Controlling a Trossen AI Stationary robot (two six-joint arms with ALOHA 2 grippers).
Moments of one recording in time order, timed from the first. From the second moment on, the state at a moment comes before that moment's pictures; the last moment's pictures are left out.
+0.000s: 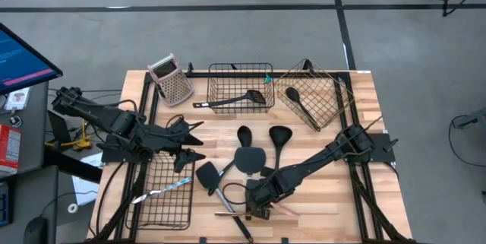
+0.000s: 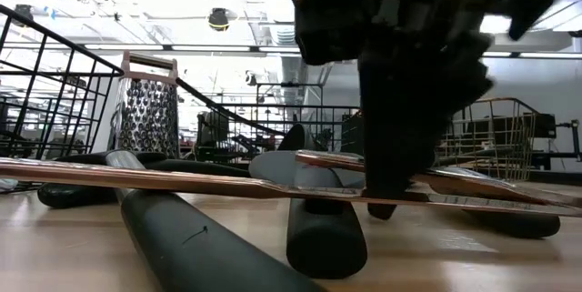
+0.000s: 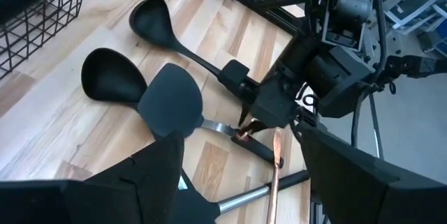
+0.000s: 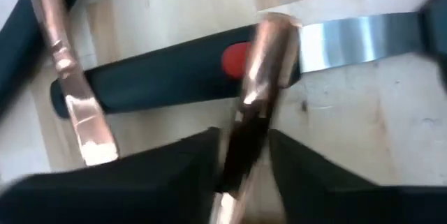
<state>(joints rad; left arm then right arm) -0.43 0.99 0.98 -0.58 -0.34 -0.76 0.48 2.11 1.44 -0.57 0.08 0.69</state>
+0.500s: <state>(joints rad) -0.43 0.99 0.98 -0.56 -0.35 -0.68 0.47 1.92 1.47 -0.56 0.14 0.73</state>
